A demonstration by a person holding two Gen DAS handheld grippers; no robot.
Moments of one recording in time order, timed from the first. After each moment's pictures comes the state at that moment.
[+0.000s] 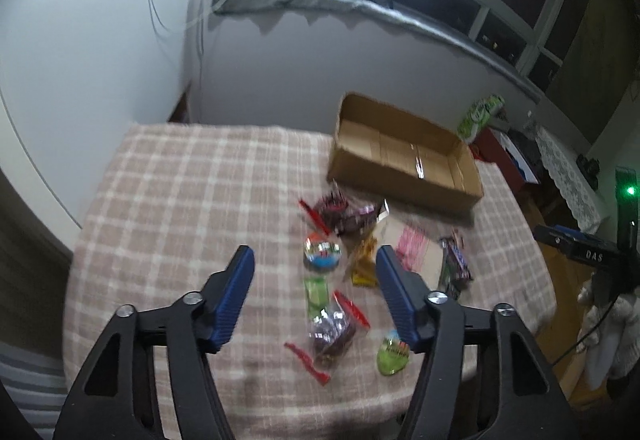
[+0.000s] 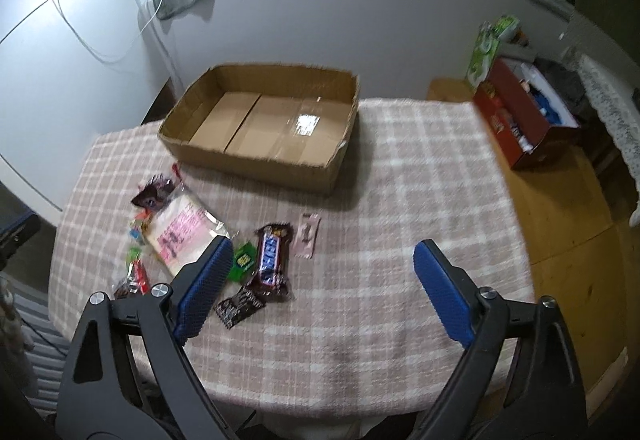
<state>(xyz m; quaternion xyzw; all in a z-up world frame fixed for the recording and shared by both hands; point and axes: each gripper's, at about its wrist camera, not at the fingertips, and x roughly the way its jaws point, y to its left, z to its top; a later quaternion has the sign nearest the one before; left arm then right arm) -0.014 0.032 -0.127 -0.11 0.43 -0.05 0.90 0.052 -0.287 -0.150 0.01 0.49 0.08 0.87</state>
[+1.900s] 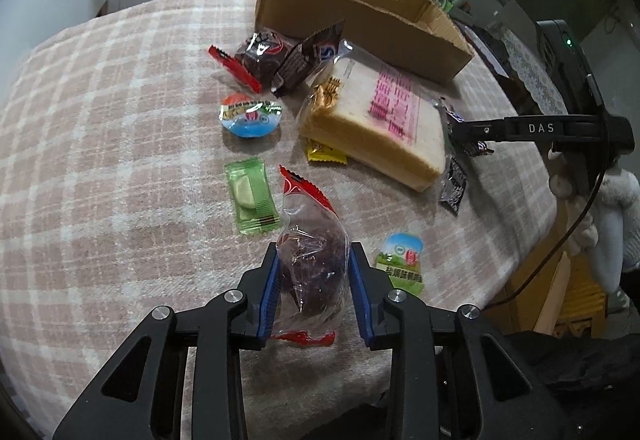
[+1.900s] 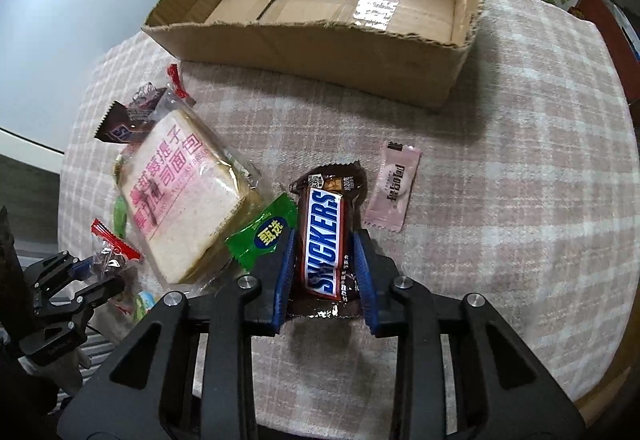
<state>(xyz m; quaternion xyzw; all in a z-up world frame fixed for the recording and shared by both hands) -0.003 0.004 -0.228 -0.08 0.55 -0.16 0.81 0.116 -0.229 -0.264 0.02 0.62 0.17 0.77</state>
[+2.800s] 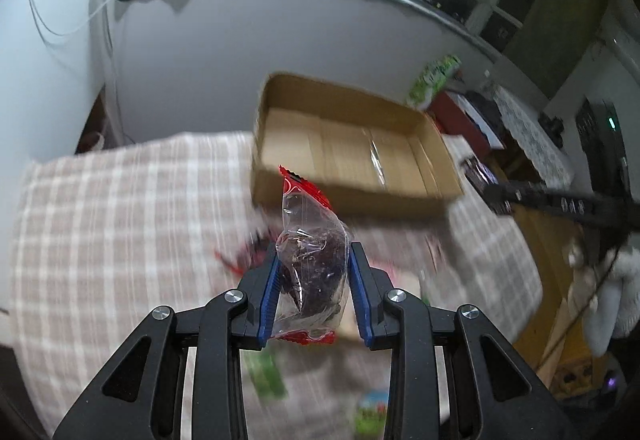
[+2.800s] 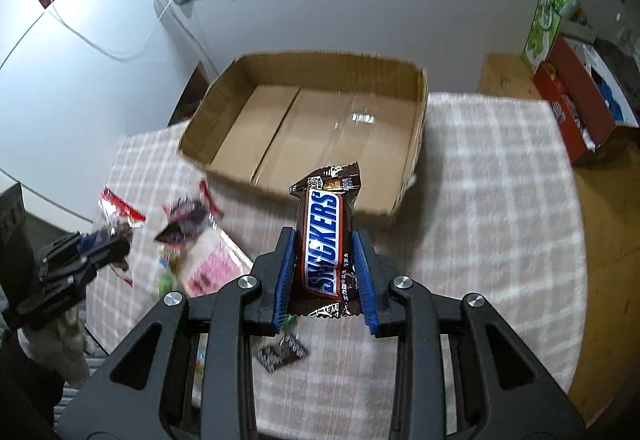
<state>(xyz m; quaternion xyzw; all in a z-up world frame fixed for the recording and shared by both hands) 0.097 0.010 -0.151 -0.09 0.46 -0.16 0.87 0.143 -0.268 -0.161 0.05 0.52 0.15 0.84</state>
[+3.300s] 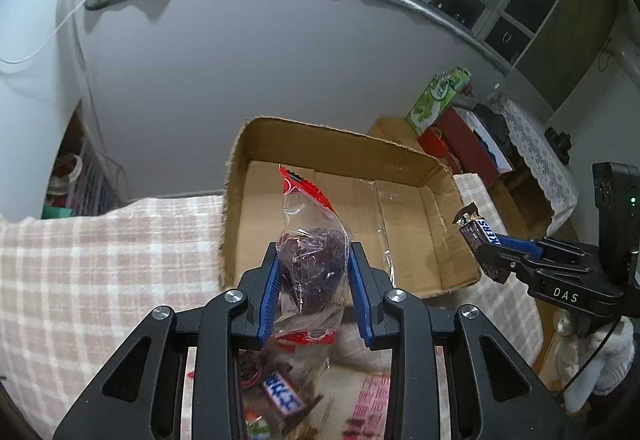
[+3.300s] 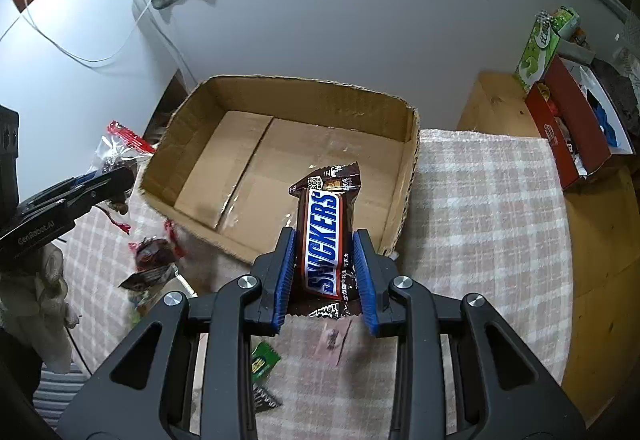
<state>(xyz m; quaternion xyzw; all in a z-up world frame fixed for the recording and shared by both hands) 0.185 -0.021 -0.157 -0.09 0.47 -0.17 0.86 0.193 -0.263 -0.179 0.02 0.52 0.12 0.84</state>
